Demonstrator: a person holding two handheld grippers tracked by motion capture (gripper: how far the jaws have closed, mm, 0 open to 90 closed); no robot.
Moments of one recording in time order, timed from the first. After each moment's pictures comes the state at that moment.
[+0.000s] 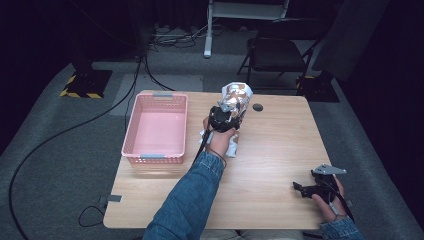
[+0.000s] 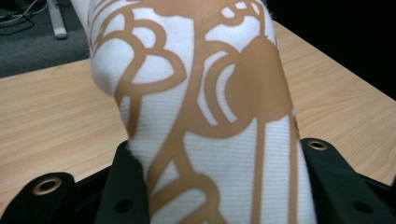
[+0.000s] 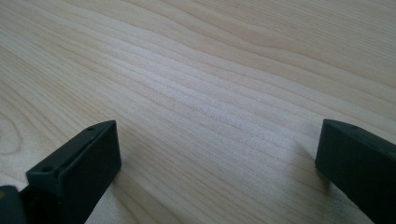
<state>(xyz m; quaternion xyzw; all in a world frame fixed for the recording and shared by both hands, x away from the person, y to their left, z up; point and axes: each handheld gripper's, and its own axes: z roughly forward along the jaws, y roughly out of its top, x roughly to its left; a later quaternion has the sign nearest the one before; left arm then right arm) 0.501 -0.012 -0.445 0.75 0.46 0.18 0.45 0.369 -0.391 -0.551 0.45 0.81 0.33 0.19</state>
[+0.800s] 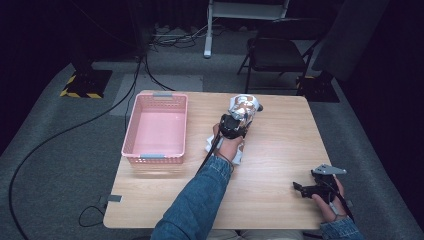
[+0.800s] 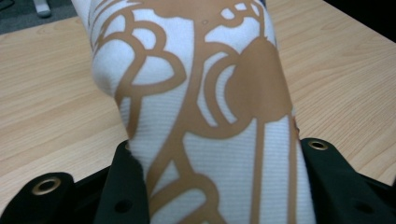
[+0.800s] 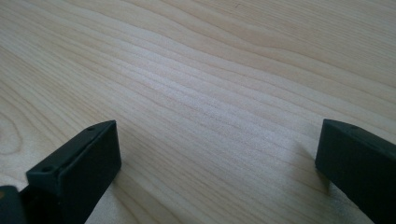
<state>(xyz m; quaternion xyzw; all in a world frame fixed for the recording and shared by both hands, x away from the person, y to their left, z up) 0.507 -0.046 -0.482 0.78 0.45 0.17 0.40 0.369 -0.391 -0.551 0.45 0.81 0.33 0.19</state>
